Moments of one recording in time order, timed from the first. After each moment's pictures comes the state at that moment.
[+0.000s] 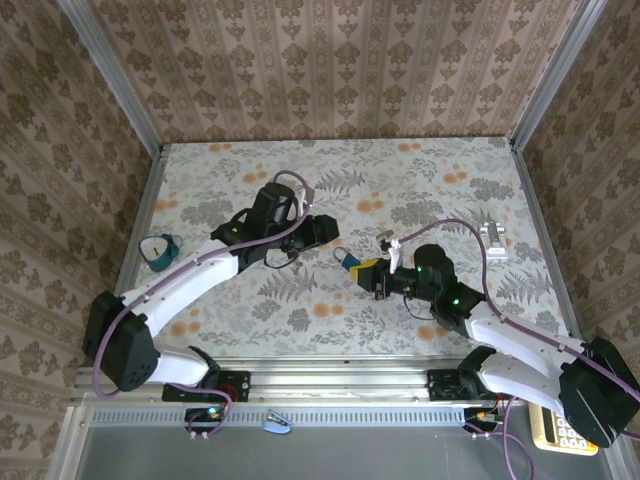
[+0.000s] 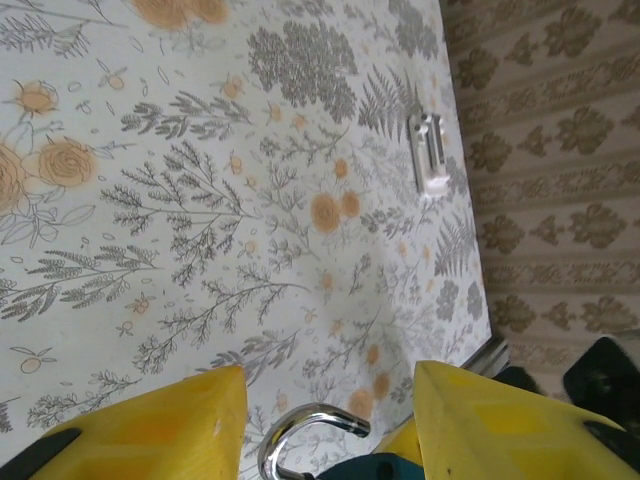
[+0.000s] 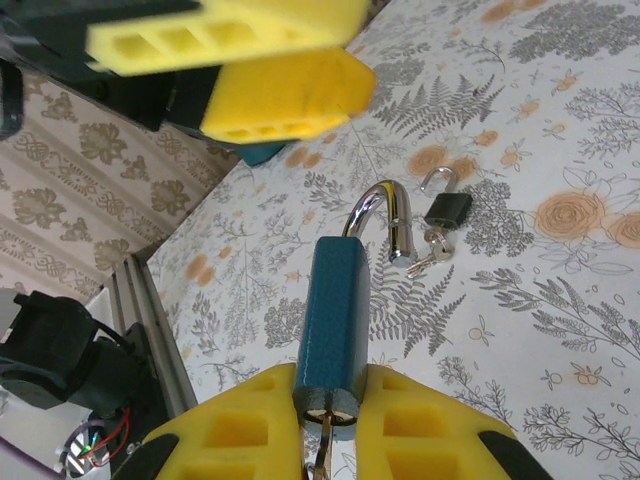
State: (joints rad) left arm -0.73 1.38 1.08 -0.35 0.39 -0.82; right arm 0.61 1.00 0.42 0.28 -0.42 0.45
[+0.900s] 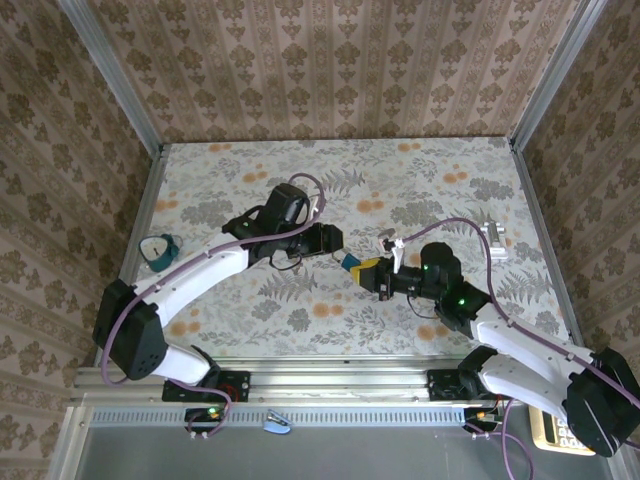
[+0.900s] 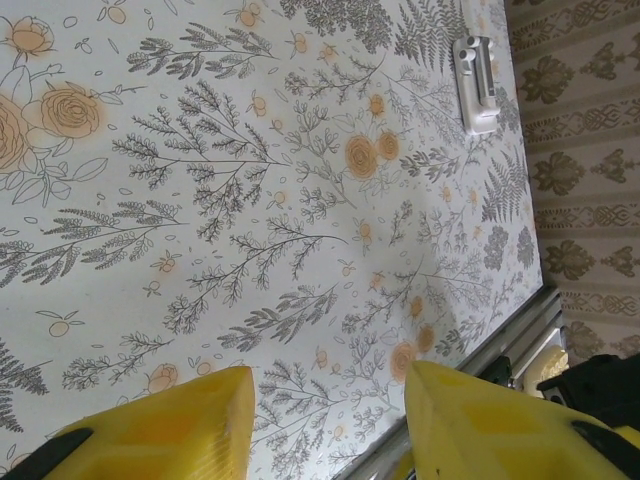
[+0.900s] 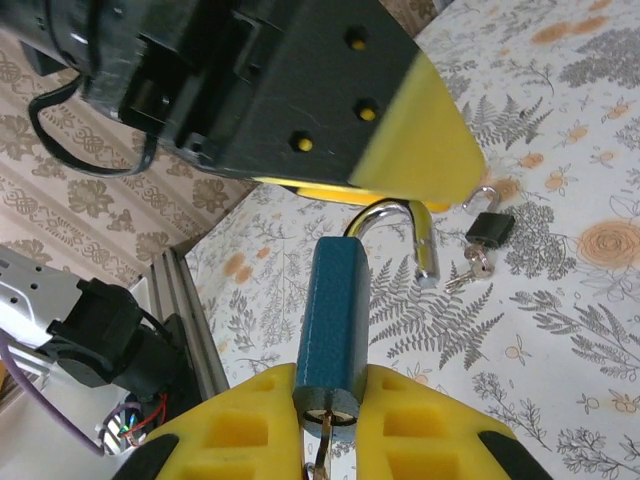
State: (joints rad) left arm -0.75 1.44 1.13 -0.46 0.40 -0.72; right arm 0.59 0.94 0.44 0.25 -0.51 0.42
